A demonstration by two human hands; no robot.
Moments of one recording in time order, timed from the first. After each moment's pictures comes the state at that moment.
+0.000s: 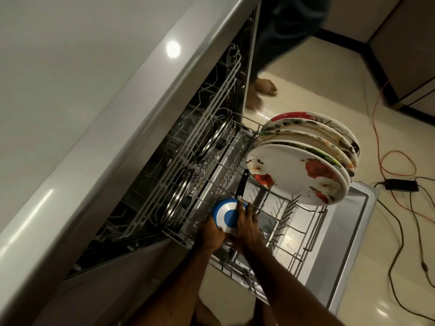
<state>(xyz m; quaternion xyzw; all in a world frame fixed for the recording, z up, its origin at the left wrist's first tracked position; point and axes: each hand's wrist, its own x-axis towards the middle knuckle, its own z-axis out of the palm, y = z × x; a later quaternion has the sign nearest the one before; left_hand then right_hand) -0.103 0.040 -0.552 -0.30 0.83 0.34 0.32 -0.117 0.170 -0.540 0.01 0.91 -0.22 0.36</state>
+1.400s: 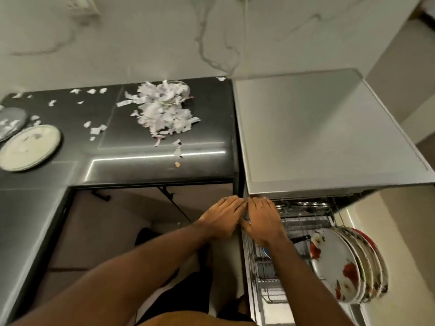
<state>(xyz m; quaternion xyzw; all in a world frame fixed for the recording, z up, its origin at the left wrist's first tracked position) 0.119 -0.016 -0.085 -0.16 0.98 0.10 0.06 -0.037 0.088 -0.091 -0.61 0.78 -0.06 0.13</state>
